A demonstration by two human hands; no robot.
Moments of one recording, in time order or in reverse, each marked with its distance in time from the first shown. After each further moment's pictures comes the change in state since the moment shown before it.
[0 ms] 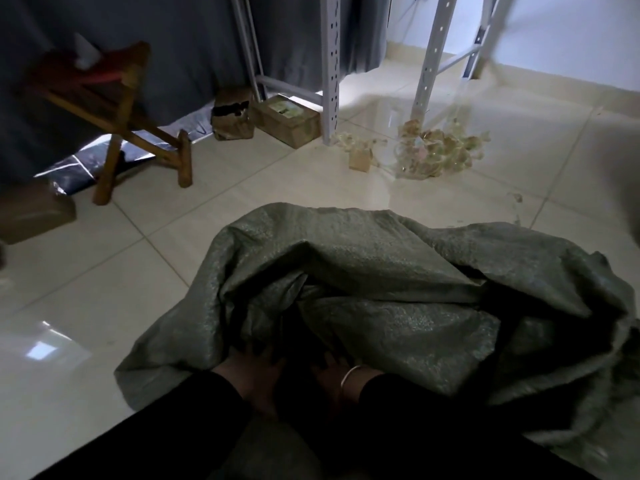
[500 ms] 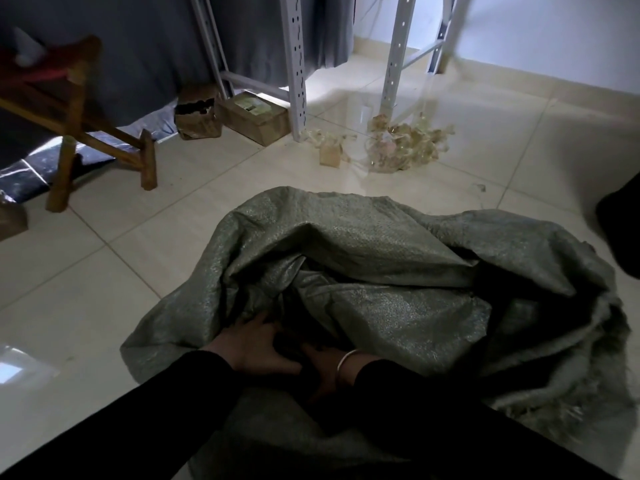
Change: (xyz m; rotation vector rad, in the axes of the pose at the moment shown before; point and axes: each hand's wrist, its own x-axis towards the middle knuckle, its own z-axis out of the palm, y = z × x) left_hand 0.038 0.005 -0.030 -0.311 0.136 0.044; right_hand -0.035 0.023 -0.009 0.335 0.188 -0.086
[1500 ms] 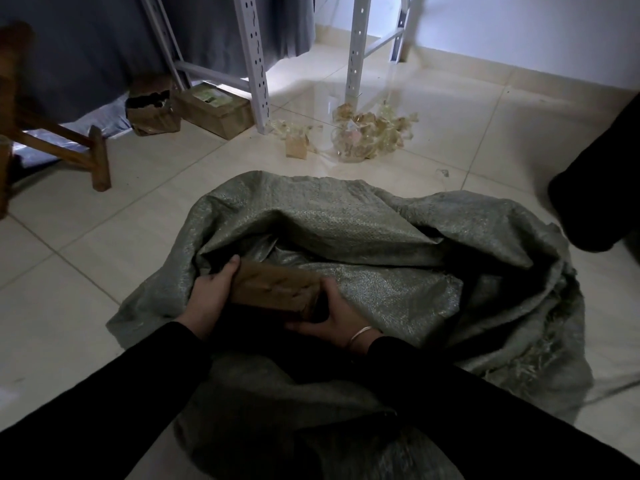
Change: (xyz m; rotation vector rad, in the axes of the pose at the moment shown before) left_hand 0.019 0.013 -0.038 -1.371 0.531 -0.267; right_hand -0.016 0.039 -0.021 0.689 0.604 0.049
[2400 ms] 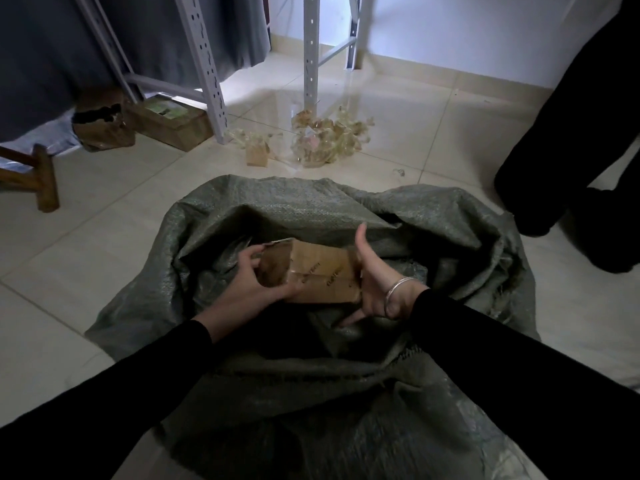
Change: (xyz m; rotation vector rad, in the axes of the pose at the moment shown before) left_hand -0.038 0.017 0.074 0.236 -0.395 0.372; right_hand -0.020 -0.012 -0.114 0.720 -0.082 0.466
